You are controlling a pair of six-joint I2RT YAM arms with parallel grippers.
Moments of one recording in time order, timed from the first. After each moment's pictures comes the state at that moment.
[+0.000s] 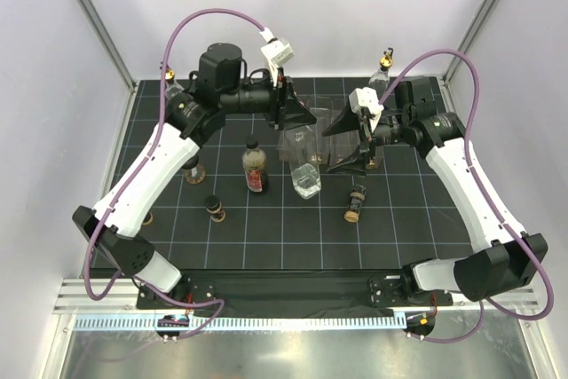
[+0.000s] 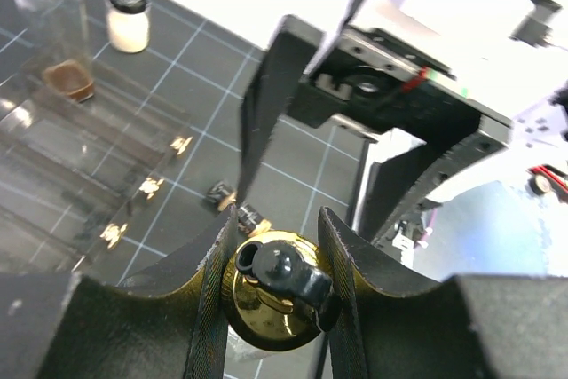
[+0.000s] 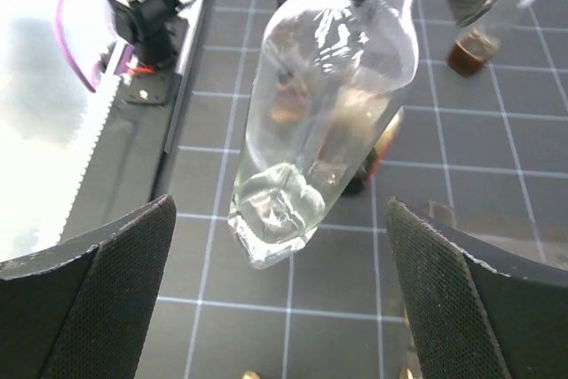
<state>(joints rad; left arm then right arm) -0.62 1.55 1.82 -0.54 0.71 -0.18 0.26 1.32 1.40 -0.82 -1.27 -0.78</state>
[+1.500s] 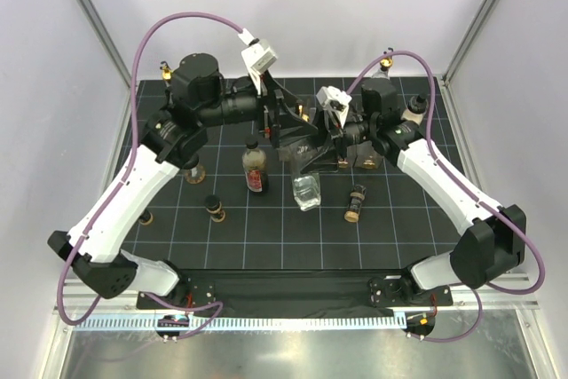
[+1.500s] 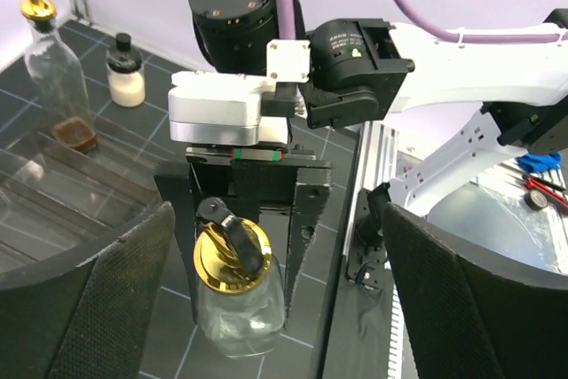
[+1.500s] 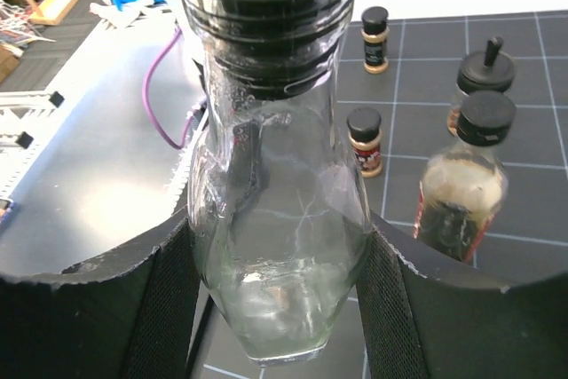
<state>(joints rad) -0.66 1.40 1.74 -0.45 0.67 -0.21 0.43 1.41 1.26 -0.23 -1.37 -0.19</state>
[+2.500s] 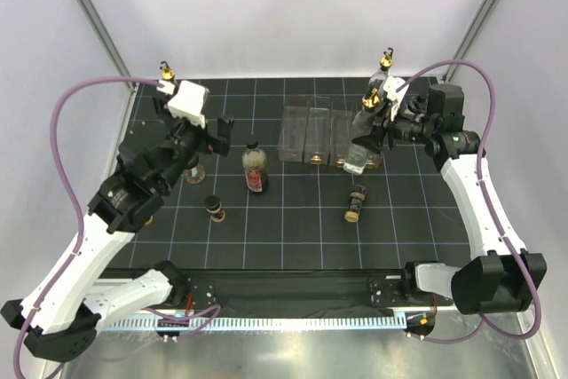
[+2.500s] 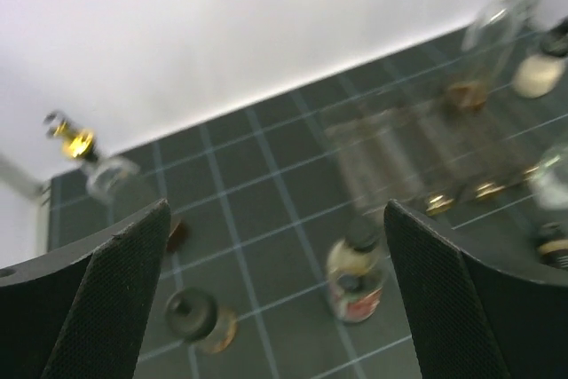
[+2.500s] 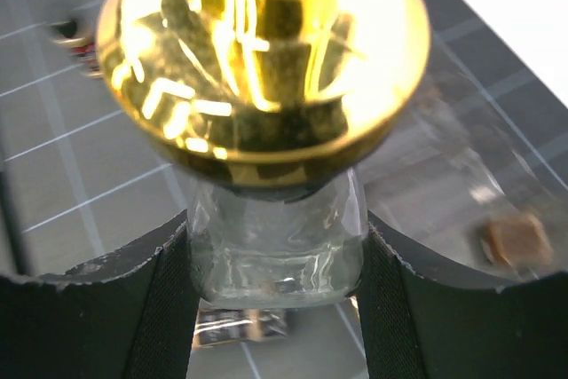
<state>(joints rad) -0.66 0.94 1.32 -0.42 -0.29 0.10 0.04 1.22 1.19 -0.50 -0.96 -0.49</state>
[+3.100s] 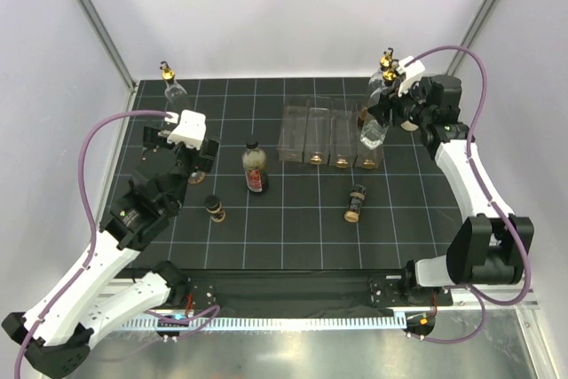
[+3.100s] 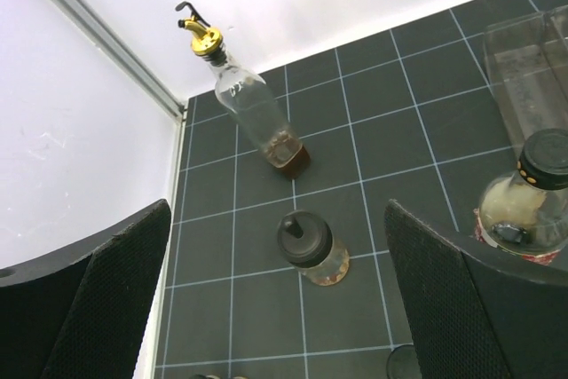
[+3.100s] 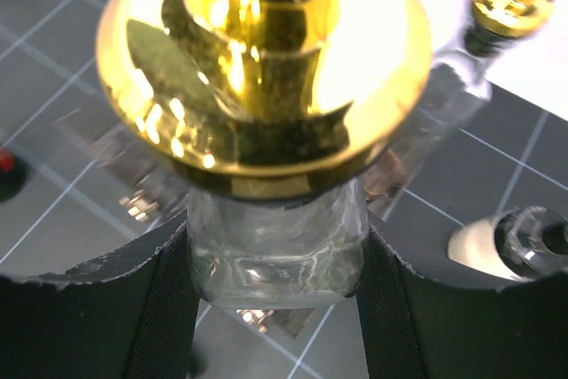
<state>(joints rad) -0.66 0.77 0.98 -0.34 -0.64 0.29 -0.03 1.37 1.16 -0.15 -0.56 -0.24</state>
